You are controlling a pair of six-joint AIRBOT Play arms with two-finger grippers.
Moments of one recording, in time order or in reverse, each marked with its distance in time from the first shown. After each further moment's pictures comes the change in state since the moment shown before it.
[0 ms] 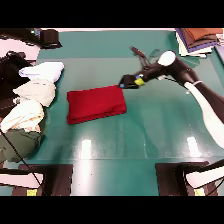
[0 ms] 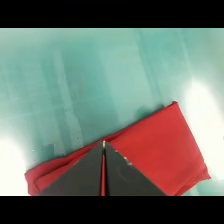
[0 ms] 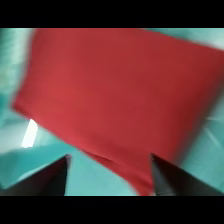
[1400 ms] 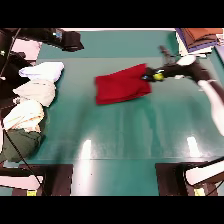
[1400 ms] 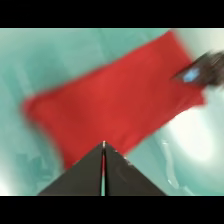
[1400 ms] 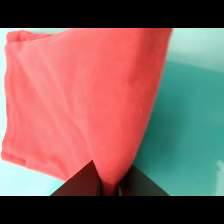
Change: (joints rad) left arm -0.169 -0.001 -0.011 -0.077 0.061 0.017; right arm -0.289 0.006 -0.010 -0.038 -0.137 -0.032
